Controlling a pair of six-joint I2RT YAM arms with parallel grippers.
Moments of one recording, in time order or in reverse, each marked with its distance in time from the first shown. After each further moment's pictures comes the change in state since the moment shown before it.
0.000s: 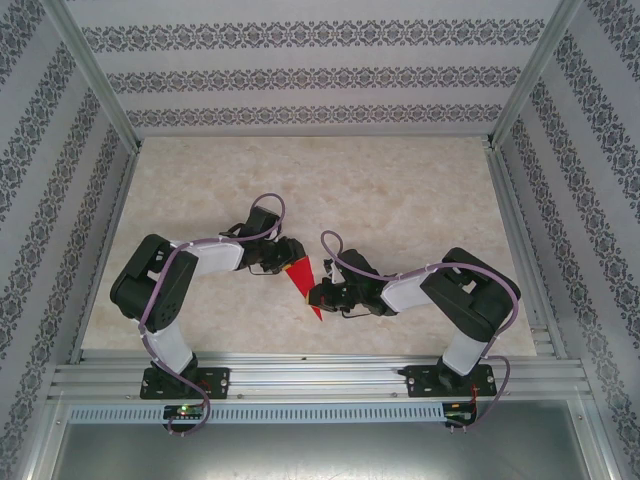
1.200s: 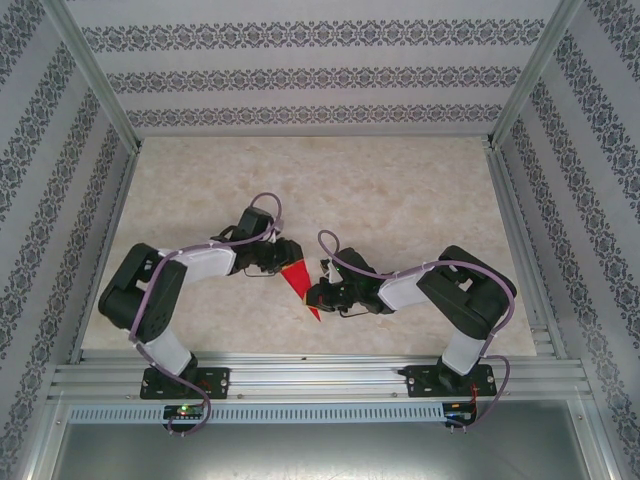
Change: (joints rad) left arm 0.007 -0.066 -0.070 0.059 0.107 0.071; right arm 0.003 0.023 0.027 -0.013 -0.031 -0.002
